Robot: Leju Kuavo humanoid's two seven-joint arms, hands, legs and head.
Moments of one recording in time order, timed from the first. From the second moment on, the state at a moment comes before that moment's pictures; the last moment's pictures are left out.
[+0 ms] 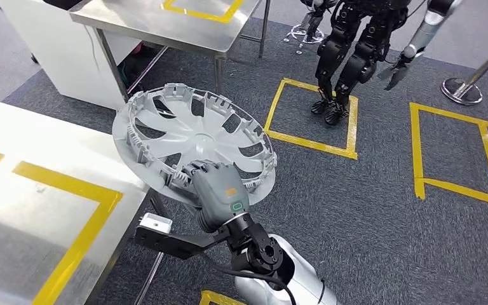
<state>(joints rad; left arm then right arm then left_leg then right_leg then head) -0.10 -0.03 -0.85 -0.18 1.16 0.28 0.00 -0.60 0.17 1.05 -1.49 1.02 -0.07 0.27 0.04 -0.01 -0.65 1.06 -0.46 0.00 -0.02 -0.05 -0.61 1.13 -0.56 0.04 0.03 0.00</state>
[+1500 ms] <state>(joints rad) -0.10 -0.04 -0.86 -0.18 1.16 0.27 0.02 -0.60 0.26 1.15 -1.35 1.02 -0.10 0.17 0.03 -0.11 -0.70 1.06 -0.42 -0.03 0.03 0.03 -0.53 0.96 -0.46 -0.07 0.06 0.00</state>
